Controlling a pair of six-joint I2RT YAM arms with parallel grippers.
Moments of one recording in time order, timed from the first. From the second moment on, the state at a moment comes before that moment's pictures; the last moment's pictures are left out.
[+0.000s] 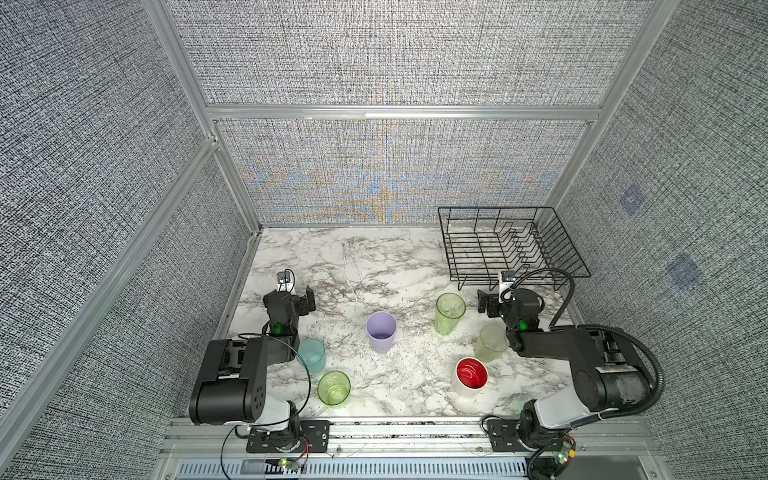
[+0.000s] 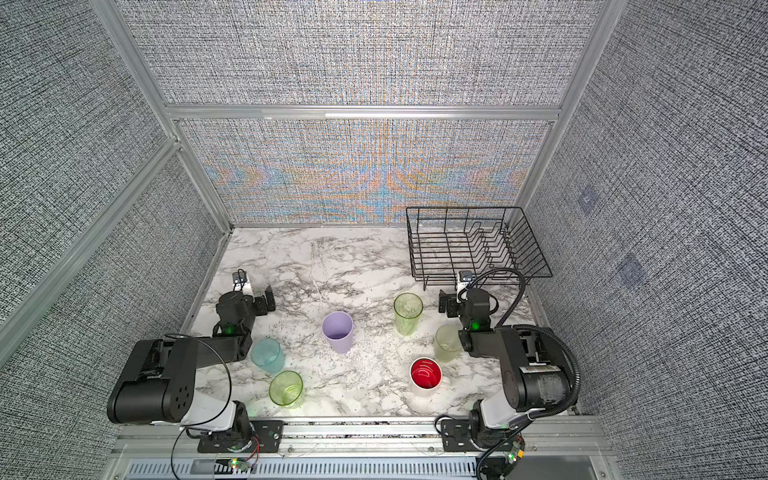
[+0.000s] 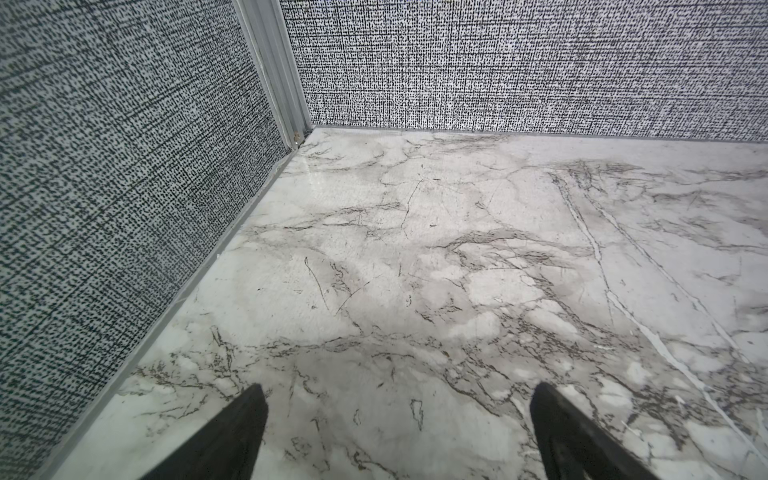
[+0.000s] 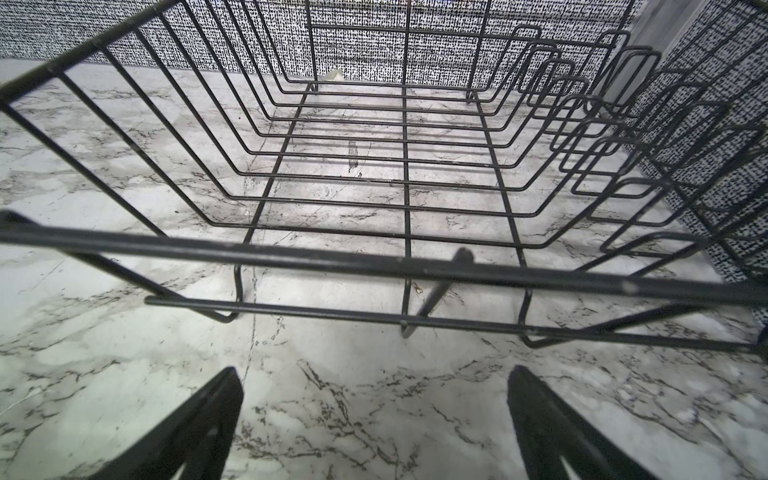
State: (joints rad) left arm 0.00 1.48 0.37 0.75 -0.13 -0.01; right arm 0.04 1.54 0.40 0.72 -0.01 -0.04
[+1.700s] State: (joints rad) left arm 0.00 0.97 0.96 -0.60 0.14 -0.42; right arm 0.18 1.79 1.47 -0.56 -0.33 0.26
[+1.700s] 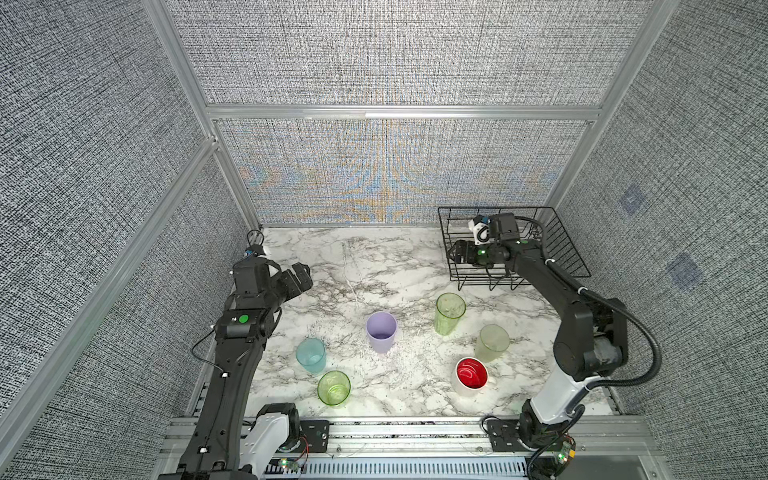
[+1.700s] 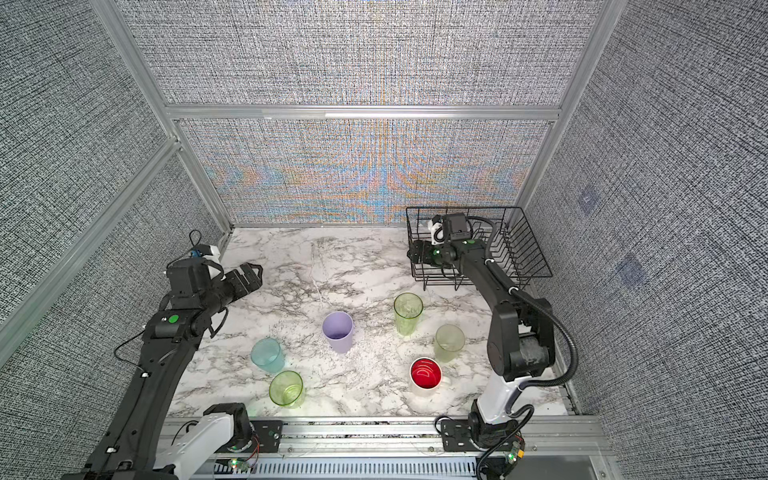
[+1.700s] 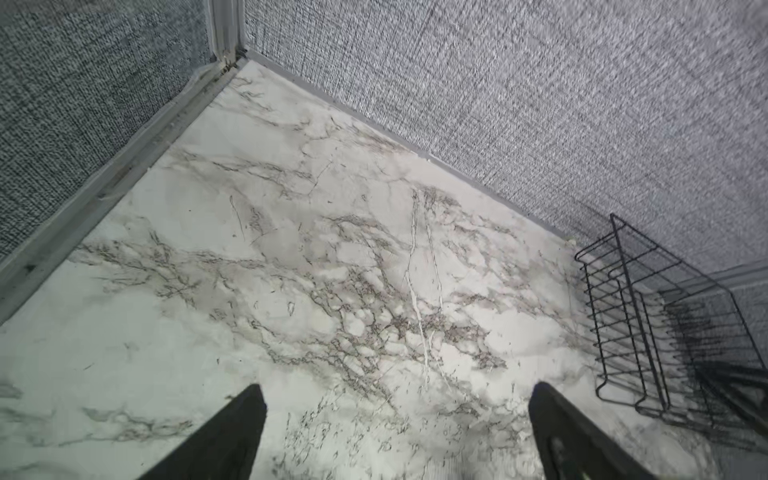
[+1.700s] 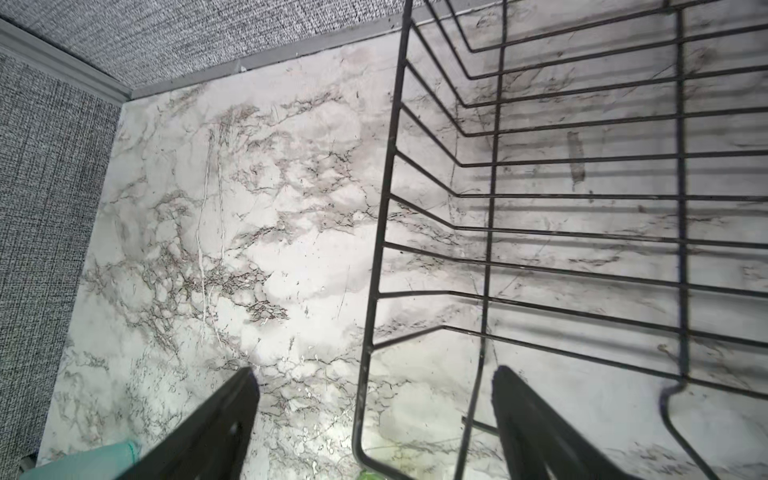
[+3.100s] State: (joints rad) left arm 0.00 1.03 0.91 -0.76 0.15 -0.34; right arm 0.62 2.26 2.06 -0.75 -0.34 0.16
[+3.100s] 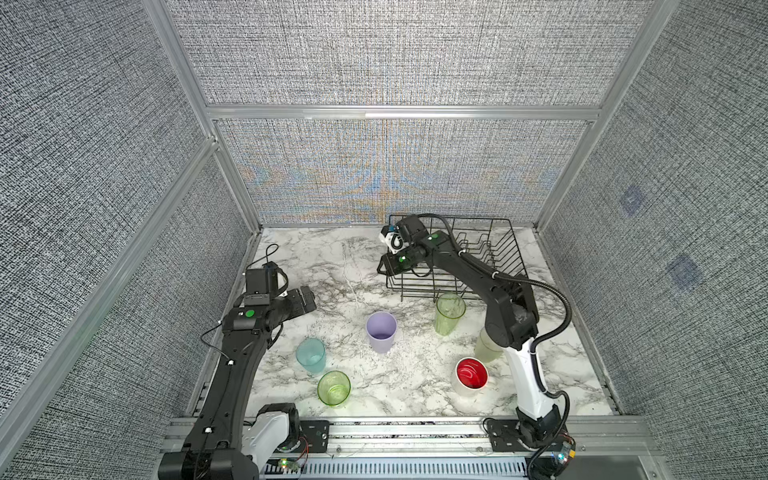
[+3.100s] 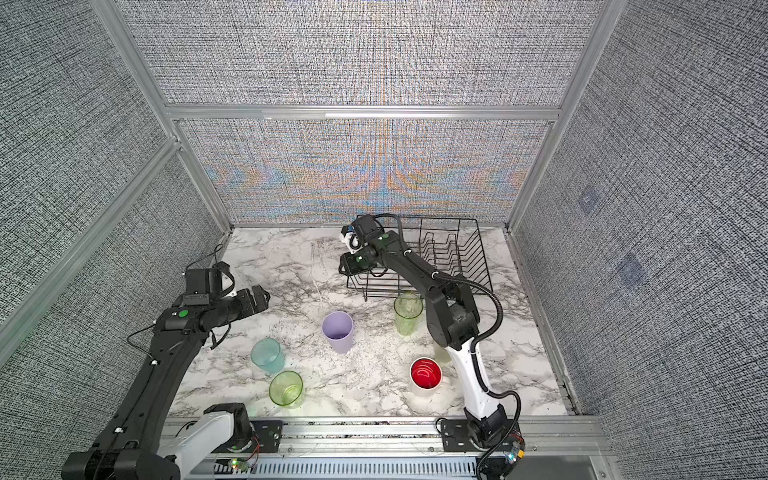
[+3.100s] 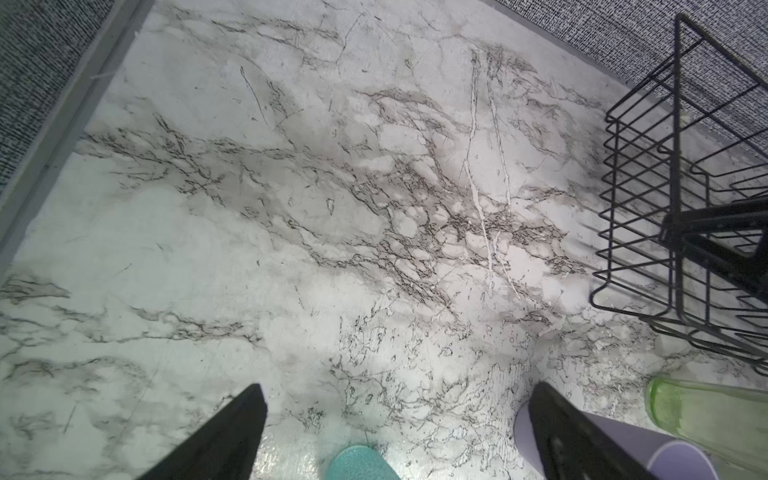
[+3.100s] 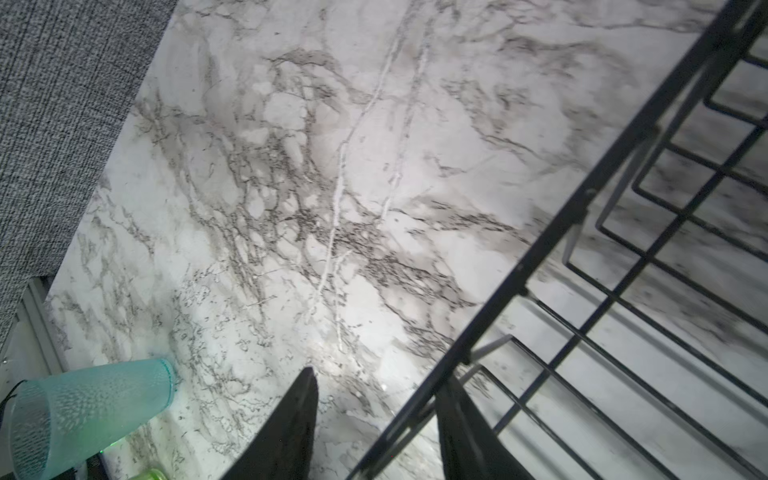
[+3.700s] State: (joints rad) left arm 0.00 1.05 0.89 -0.72 0.33 -0.34; right arm 0.73 2.14 2.12 -0.79 -0.37 0.14
